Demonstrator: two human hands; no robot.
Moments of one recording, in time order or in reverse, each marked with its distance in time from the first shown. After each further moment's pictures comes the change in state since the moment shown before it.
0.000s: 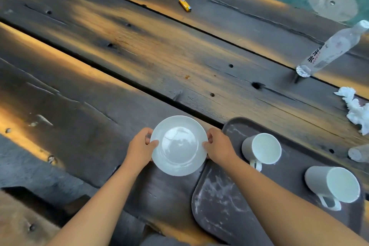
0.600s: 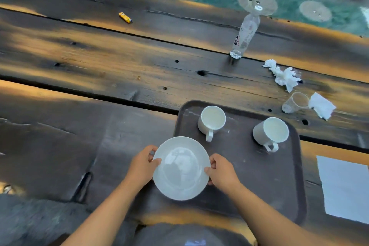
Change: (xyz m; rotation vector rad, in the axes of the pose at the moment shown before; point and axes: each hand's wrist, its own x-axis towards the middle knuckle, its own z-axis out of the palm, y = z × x) left_hand -0.087 0.013 0.080 0.236 -0.278 0.204; right_hand -0.135 0.133 0.007 0.348 0.130 0.301
